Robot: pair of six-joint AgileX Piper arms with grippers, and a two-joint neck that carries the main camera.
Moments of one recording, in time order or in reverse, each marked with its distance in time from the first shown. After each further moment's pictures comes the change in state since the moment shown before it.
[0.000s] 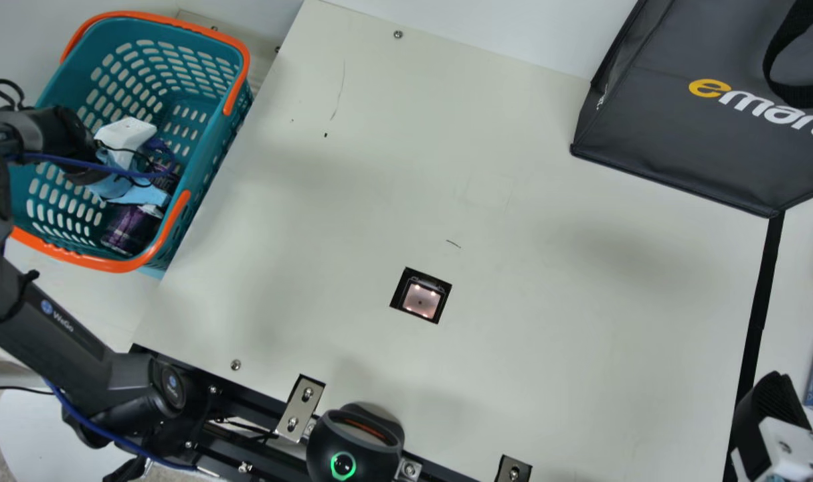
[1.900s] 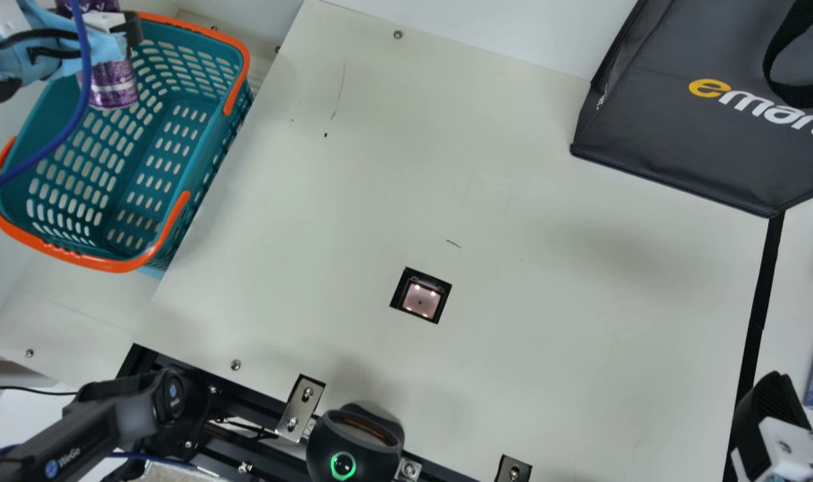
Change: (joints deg) left arm -13.3 -47.8 -3.7 -19.3 4.6 -19.2; right arm 0.0 0.0 0.0 0.0 0.0 0.0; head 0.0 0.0
